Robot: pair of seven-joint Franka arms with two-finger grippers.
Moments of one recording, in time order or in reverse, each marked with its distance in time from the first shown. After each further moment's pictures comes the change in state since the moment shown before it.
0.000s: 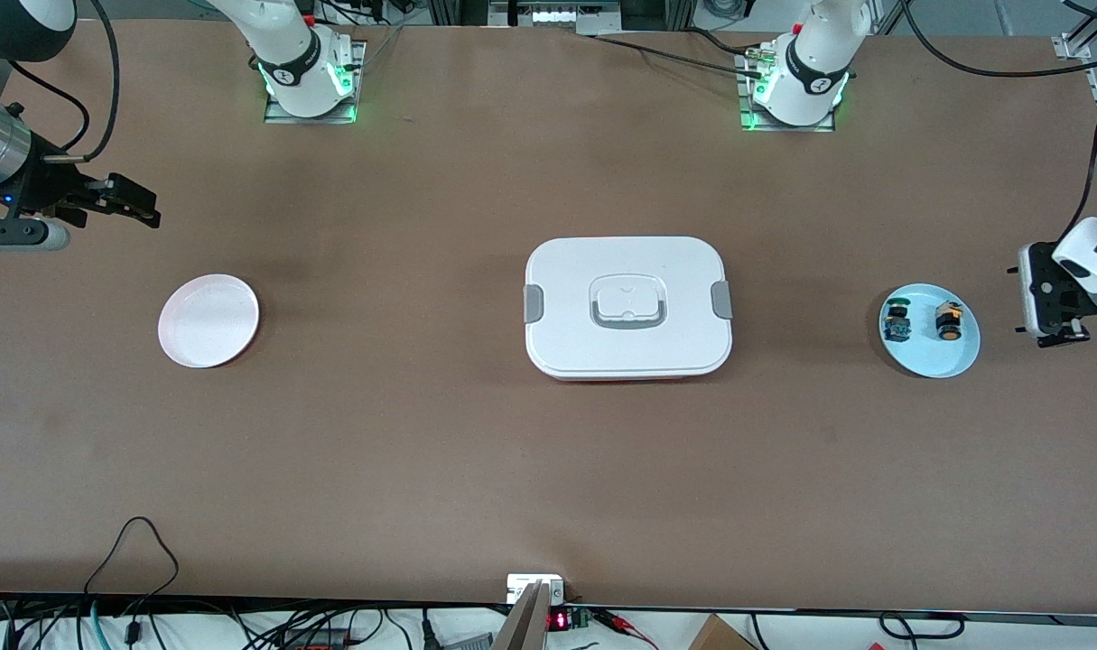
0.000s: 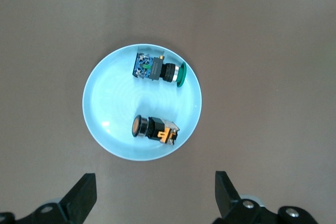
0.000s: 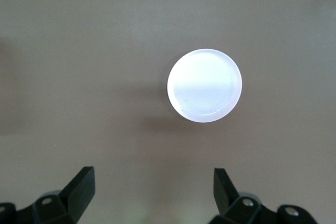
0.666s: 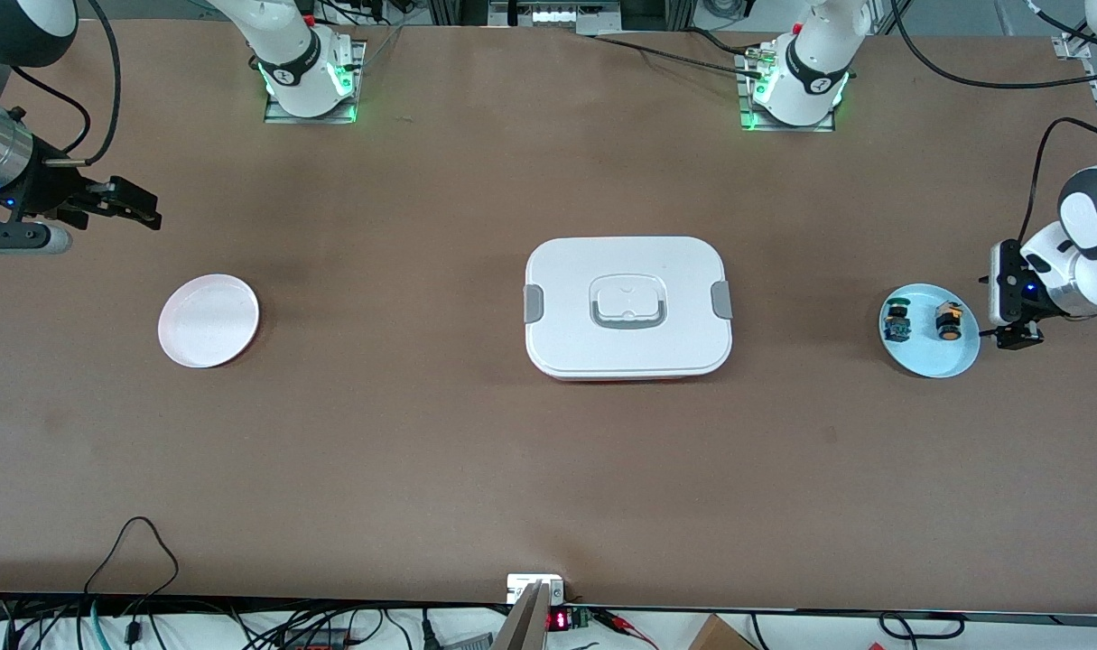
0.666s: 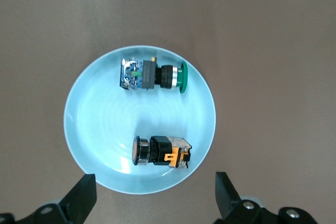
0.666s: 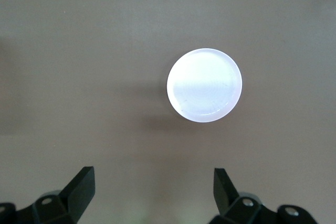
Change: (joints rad) left arm 0.060 0.041 -0.001 -0.143 -0.083 0.233 0.241; right arm -0.001 0.006 0.000 0.003 0.000 0.000 0.000
